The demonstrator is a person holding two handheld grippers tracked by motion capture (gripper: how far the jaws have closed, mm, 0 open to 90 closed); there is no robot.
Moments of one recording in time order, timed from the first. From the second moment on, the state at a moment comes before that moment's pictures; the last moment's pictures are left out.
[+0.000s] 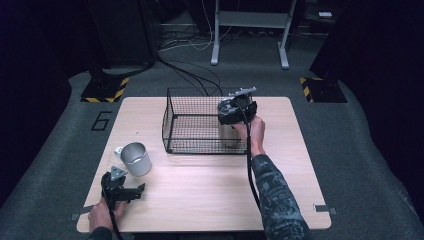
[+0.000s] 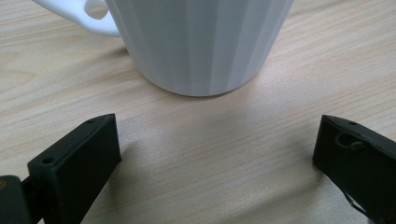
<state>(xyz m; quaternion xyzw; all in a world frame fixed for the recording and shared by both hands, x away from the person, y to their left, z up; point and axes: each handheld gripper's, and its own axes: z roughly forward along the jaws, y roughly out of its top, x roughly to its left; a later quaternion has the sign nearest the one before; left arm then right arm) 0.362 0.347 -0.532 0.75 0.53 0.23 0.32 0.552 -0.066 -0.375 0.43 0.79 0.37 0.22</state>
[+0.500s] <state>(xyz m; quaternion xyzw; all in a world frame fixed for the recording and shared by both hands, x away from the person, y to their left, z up) 0.362 0.347 -0.532 0.75 0.53 0.23 0.32 0.556 -0.060 -0.391 0.45 0.79 0.36 0.21</state>
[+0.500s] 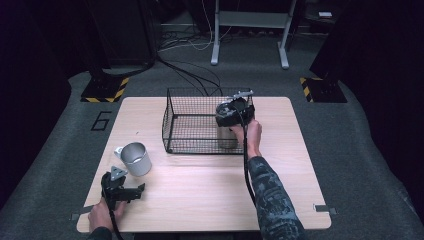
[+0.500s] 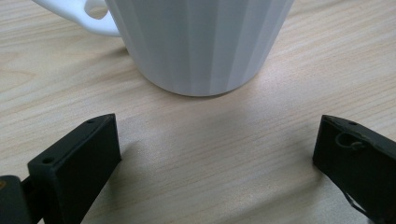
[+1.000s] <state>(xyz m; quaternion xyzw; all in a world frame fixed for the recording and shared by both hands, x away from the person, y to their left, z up) 0.362 0.347 -0.532 0.75 0.53 0.23 0.32 0.550 -0.065 -0.396 0.46 0.78 0.37 0.21</state>
